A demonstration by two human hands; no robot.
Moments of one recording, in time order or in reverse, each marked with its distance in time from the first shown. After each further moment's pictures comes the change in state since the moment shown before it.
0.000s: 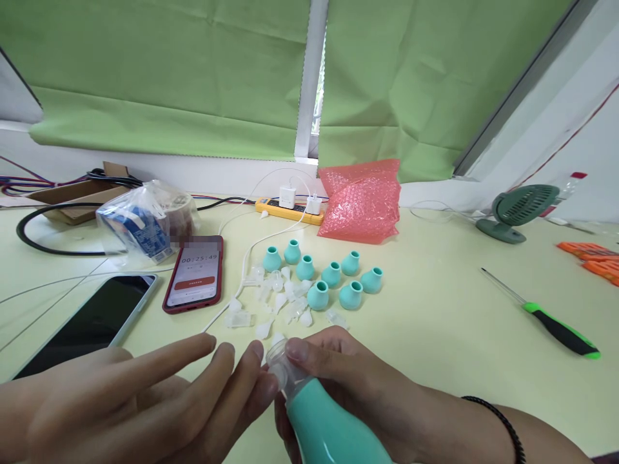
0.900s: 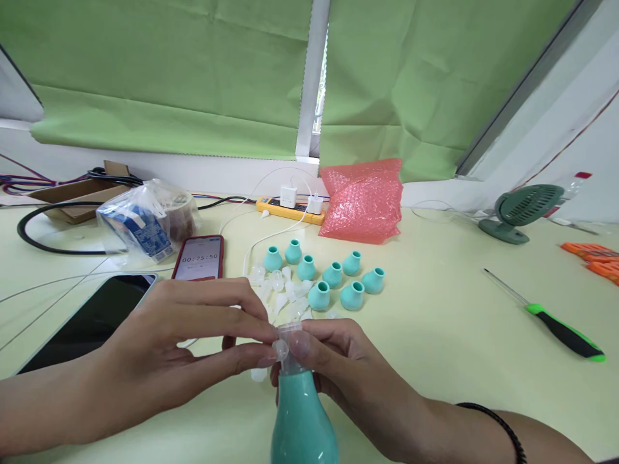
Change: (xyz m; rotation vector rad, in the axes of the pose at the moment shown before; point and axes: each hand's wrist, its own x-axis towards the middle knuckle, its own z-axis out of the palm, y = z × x) left_hand 0.019 -0.021 0.001 -0.737 -0.134 -0.468; right_hand 0.007 0.013 -0.014 -0.089 0.104 -0.273
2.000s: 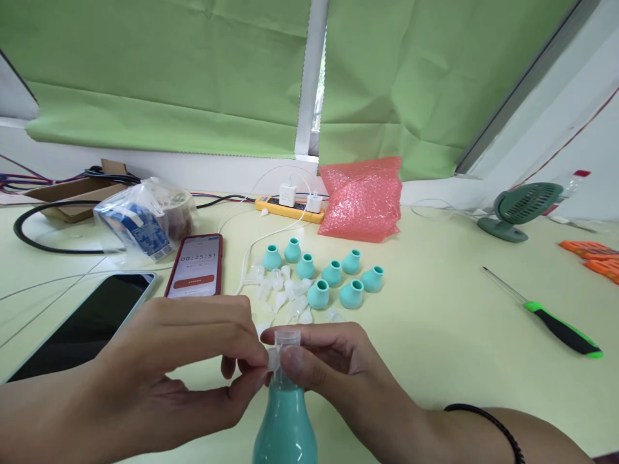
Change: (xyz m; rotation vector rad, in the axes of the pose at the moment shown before) left_hand -0.008 0.002 0.006 -0.069 0.017 0.063; right_hand -0.001 0.003 0.003 -0.136 -0.037 -0.150
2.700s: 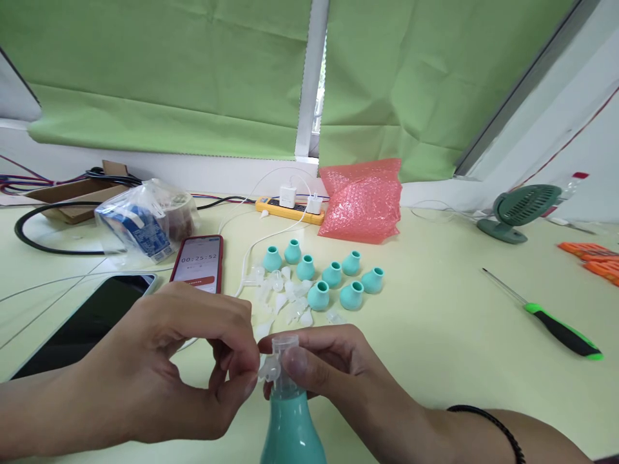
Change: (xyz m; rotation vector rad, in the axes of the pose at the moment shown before) left_hand 0.001 0.000 0.002 -0.166 0.015 -0.201; right_hand 0.001 -0.005 -0.001 0.016 -0.060 0.048
